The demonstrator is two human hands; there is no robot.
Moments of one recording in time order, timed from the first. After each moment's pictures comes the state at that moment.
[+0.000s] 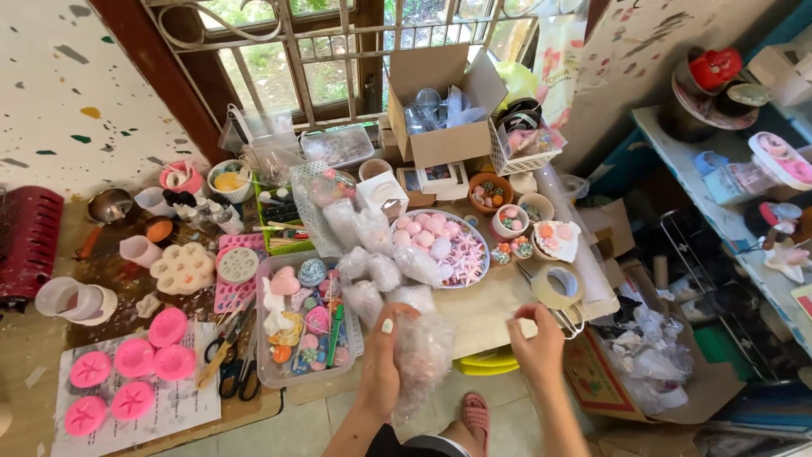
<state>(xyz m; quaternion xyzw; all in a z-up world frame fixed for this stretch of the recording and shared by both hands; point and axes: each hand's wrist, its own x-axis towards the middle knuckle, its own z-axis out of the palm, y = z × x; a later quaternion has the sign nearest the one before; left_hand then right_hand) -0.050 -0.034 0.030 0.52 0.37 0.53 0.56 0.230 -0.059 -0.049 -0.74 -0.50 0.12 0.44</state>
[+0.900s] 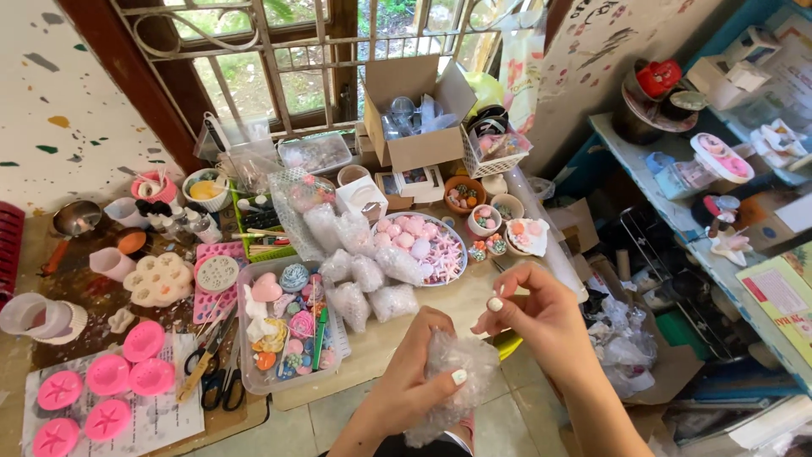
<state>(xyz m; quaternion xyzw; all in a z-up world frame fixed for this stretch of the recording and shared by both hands) -0.049 -0.060 0.106 0.60 0.23 0.35 0.68 0.173 -0.076 0.158 -0.55 -0.45 0.47 0.53</state>
